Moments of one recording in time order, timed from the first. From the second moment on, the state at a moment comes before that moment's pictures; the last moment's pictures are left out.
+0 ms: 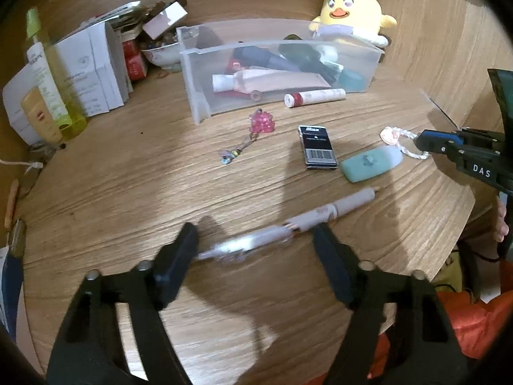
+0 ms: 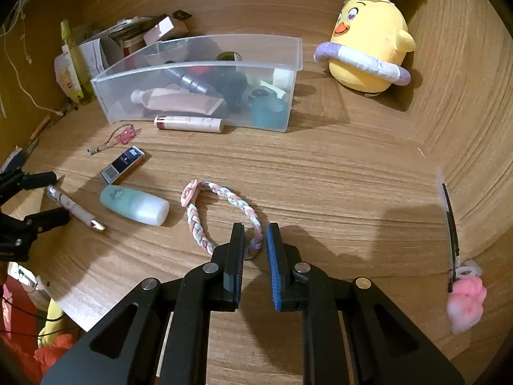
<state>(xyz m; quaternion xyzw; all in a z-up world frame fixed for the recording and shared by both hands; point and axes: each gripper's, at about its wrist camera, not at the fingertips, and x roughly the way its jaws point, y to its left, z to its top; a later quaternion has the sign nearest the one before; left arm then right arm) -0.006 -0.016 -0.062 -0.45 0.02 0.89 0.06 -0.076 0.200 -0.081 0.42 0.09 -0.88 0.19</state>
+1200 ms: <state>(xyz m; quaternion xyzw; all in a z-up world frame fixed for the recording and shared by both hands) 0.000 -0.017 -0.057 -0.46 0.02 0.88 0.08 -0.101 0.166 -0.087 0.41 0.10 -0.88 0.22</state>
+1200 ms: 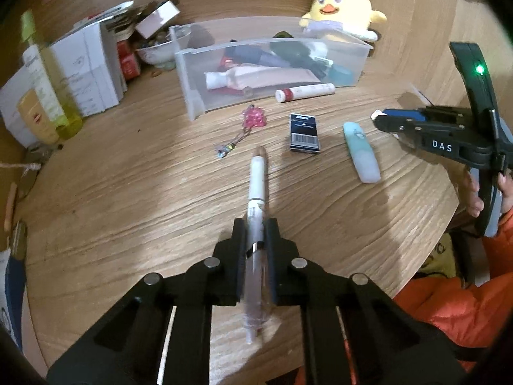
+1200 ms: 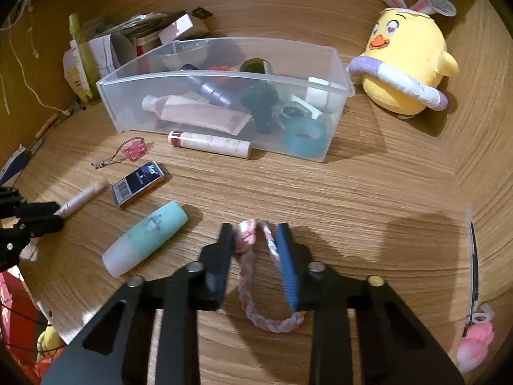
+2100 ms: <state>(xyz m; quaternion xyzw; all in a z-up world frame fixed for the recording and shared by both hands) -0.044 -0.018 0.001 -0.36 -0.04 0.93 0.07 -0.107 0.171 -0.021 0.34 0.04 -0.91 0.23</state>
